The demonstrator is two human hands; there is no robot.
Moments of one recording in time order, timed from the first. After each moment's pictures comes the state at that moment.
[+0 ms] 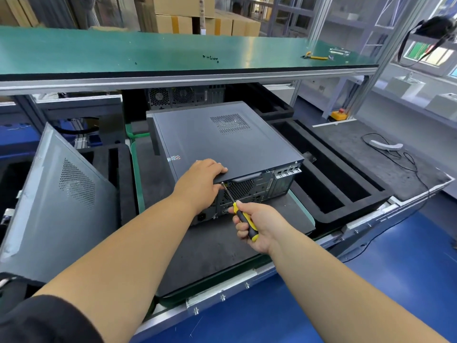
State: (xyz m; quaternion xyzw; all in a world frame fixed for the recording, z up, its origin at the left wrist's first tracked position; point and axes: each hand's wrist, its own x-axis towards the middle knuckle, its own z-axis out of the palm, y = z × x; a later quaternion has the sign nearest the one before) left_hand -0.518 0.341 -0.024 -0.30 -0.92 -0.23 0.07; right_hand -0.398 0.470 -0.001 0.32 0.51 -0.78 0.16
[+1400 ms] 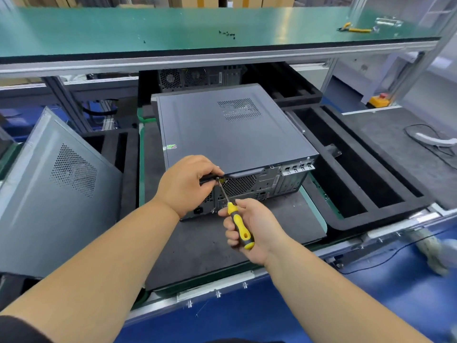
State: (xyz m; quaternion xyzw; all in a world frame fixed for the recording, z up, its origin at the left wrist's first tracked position) left_hand -0.513 0.339 -0.031 -0.31 -0.90 -0.27 0.15; right_hand -0.410 0.499 -0.025 0.24 0.47 -0.81 0.25
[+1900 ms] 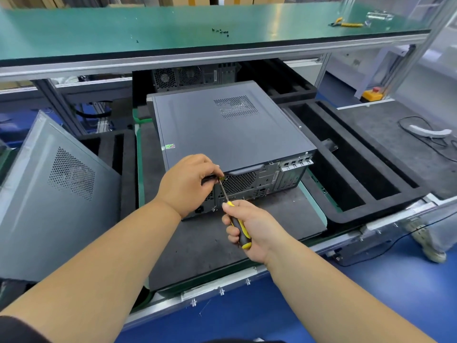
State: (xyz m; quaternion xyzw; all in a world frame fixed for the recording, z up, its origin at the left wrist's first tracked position) left_hand -0.508 0.339 -0.028 -0.31 -0.90 -0.26 0.15; right_hand -0.406 0.489 -0.027 0.22 0.50 -0.81 0.21
